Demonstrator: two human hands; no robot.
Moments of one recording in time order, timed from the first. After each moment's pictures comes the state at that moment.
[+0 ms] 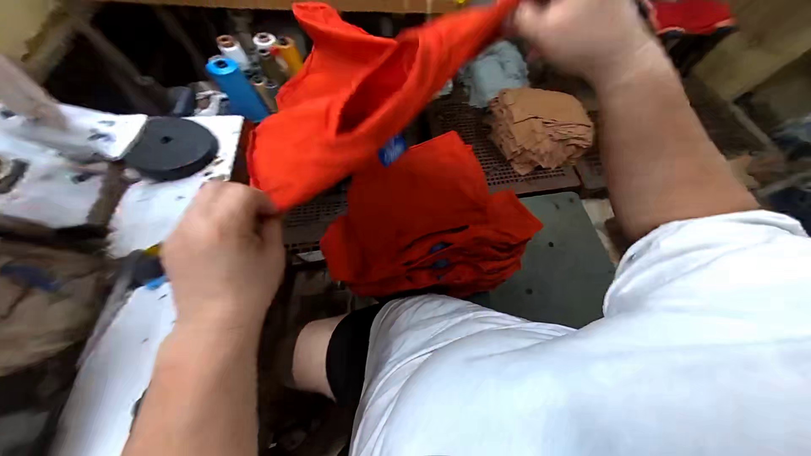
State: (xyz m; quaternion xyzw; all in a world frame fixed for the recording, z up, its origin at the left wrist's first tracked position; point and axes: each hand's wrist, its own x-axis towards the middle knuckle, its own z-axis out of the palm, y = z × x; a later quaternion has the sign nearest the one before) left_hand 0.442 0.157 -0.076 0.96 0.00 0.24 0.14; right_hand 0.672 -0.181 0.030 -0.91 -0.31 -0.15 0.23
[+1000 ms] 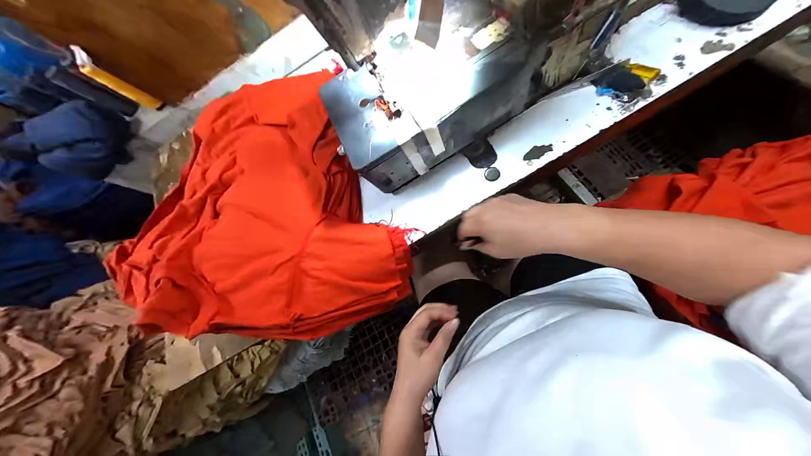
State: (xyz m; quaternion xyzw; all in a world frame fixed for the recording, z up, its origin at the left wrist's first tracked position) left_hand 0.055 0.009 -0.198 0.61 0.47 0.39 0.50; right_hand 0.312 0.153 -0.131 -0.36 -0.90 0.25 0.09
